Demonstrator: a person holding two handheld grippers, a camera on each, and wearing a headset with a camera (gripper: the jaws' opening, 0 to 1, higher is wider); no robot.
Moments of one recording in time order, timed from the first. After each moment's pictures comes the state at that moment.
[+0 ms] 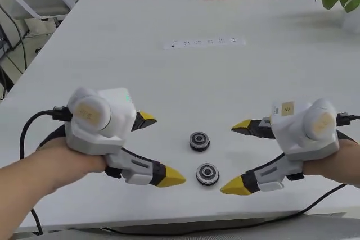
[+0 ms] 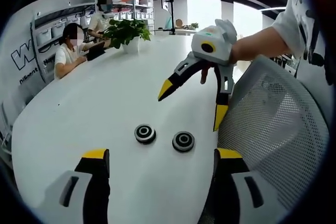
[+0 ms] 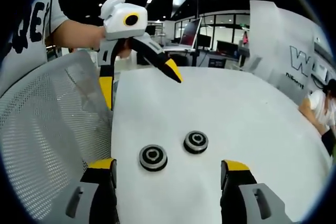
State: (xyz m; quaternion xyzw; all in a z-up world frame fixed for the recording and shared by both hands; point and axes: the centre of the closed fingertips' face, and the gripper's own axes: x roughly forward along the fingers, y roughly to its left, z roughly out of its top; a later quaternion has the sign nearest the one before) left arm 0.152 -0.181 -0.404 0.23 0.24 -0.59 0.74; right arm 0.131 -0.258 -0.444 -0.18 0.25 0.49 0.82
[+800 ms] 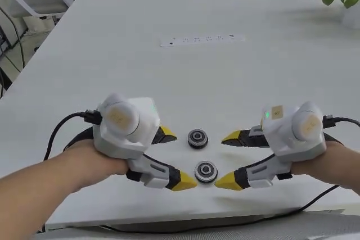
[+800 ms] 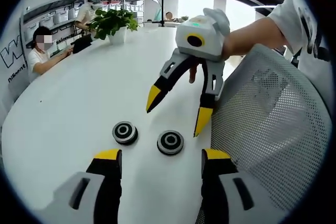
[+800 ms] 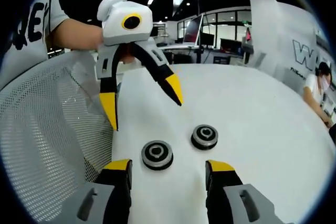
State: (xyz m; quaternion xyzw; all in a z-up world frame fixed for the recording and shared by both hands) left arm 0.137 -0.207 -0.436 0.24 0.27 -0.62 0.70; right arm 0.128 -0.250 -0.462 -0.15 0.26 0.51 0.81
